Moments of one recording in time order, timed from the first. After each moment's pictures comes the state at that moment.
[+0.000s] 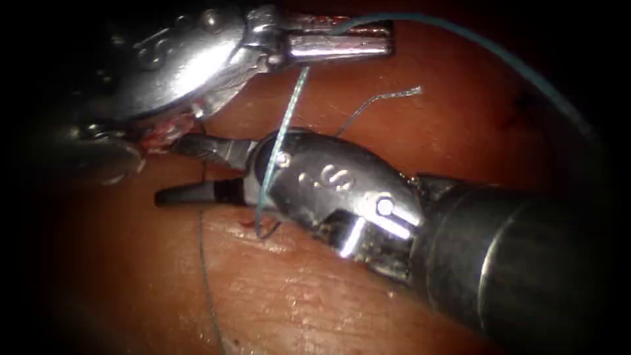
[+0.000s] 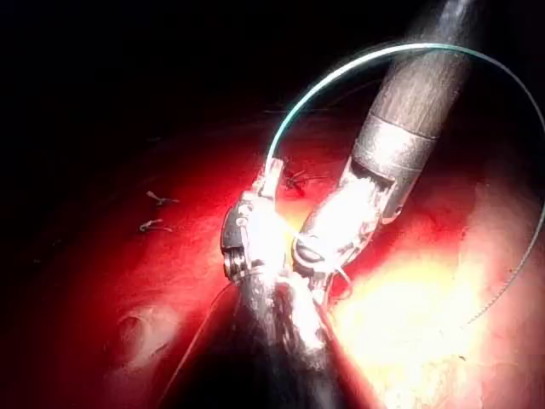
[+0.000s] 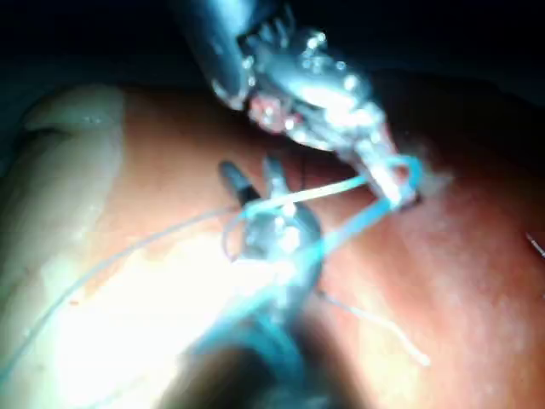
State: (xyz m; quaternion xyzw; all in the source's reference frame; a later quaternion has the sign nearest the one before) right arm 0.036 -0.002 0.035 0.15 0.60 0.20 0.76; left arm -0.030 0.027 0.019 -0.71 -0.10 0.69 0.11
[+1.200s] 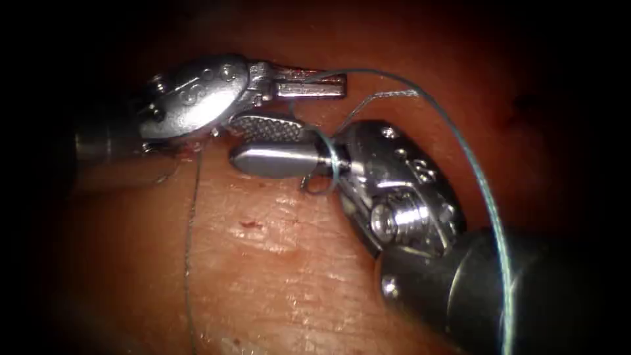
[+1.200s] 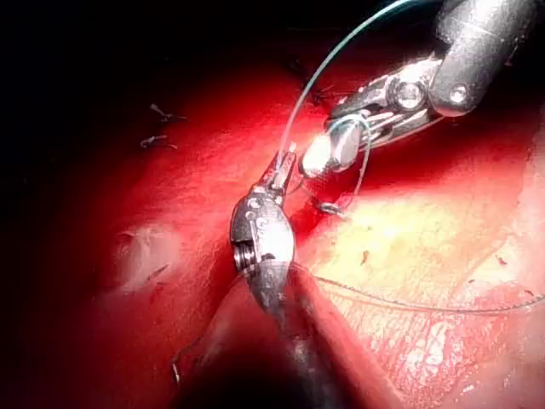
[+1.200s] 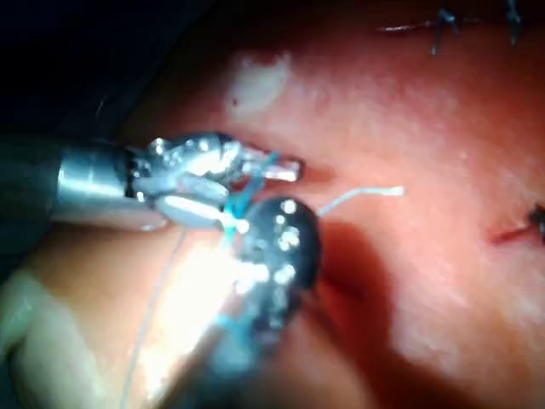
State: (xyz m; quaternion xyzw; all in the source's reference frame) right arm 0.029 -0.002 0.039 0.29 0.74 0.37 0.48; left arm -0.028 0.025 0.031 -0.71 -0.10 0.69 0.13
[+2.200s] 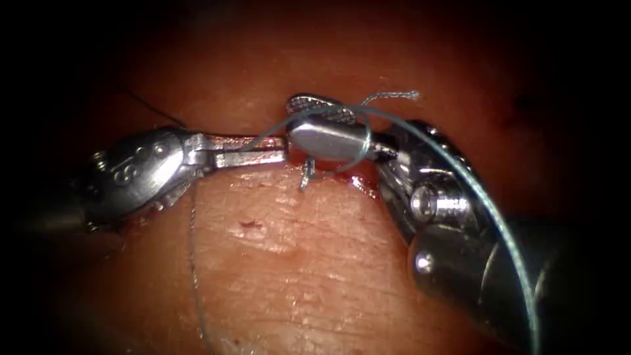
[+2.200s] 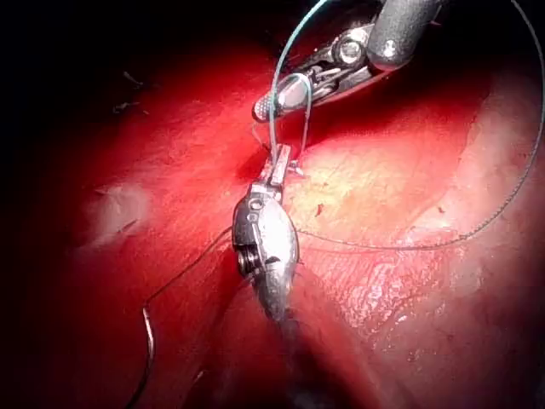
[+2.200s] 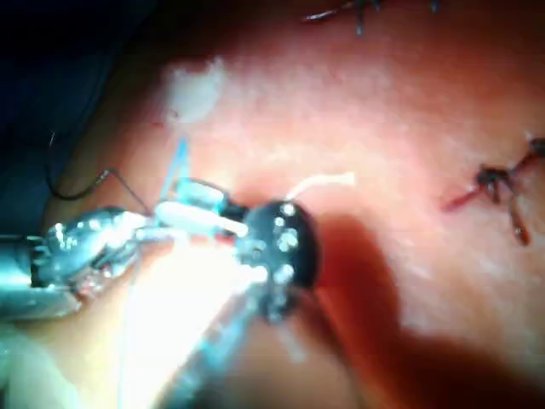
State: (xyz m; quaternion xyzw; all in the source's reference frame) right arm 0.027 -0.002 0.040 0.26 0.74 0.43 0.45; left arm -0.025 0.019 0.029 -0.72 -0.07 0.67 0.18
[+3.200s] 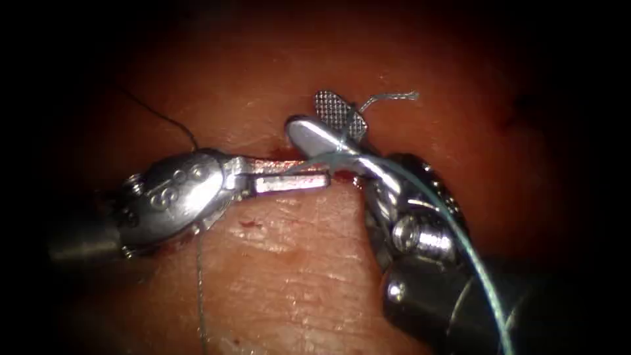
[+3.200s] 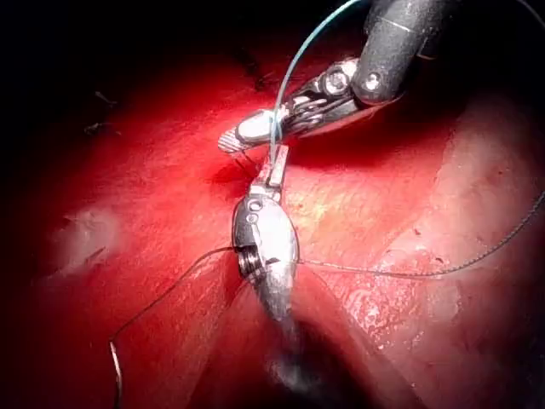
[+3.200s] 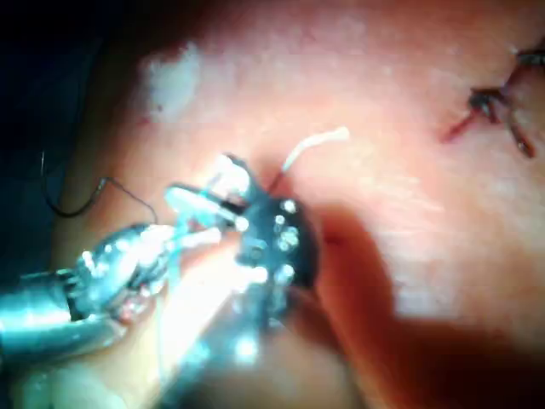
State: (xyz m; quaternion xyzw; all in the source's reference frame) right arm 0.027 -0.005 0.040 0.09 0.64 0.64 0.42; left arm -0.029 0.017 0.029 -0.72 -0.09 0.67 0.15
